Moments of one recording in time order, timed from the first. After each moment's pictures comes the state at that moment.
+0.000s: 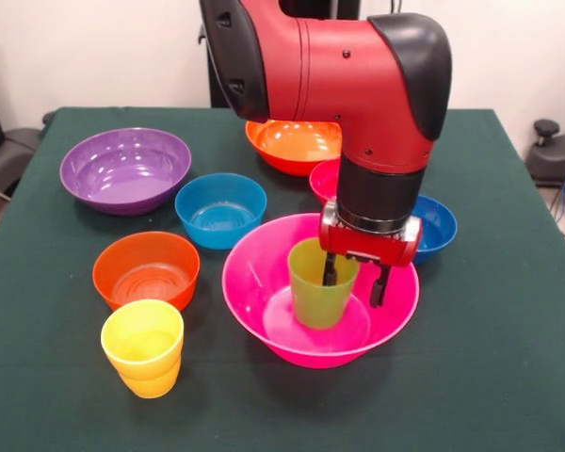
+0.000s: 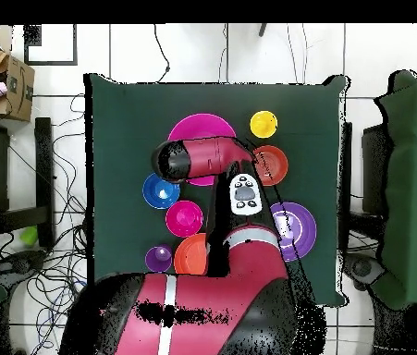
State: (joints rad) arm -0.17 -0.33 0.10 1.29 -0.29 0.51 2.13
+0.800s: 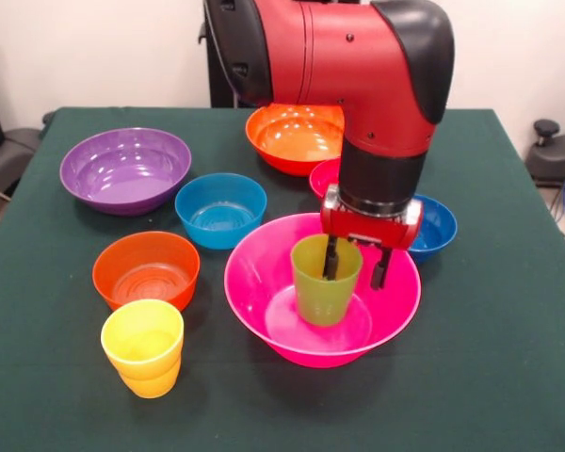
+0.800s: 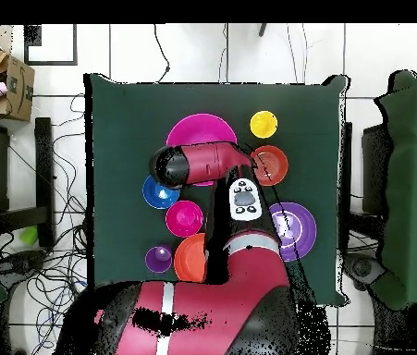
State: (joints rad) arm -0.17 -0.38 0.10 1.36 -0.29 0.52 2.13
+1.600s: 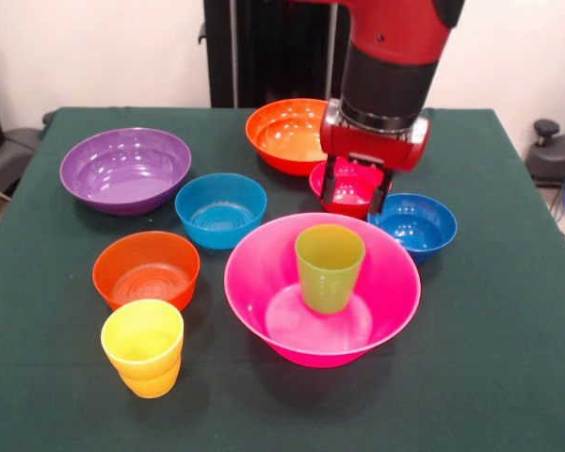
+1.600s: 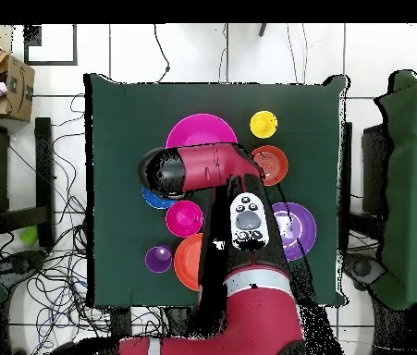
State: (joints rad) arm -0.17 -0.57 0.10 1.47 -0.29 0.68 2.13
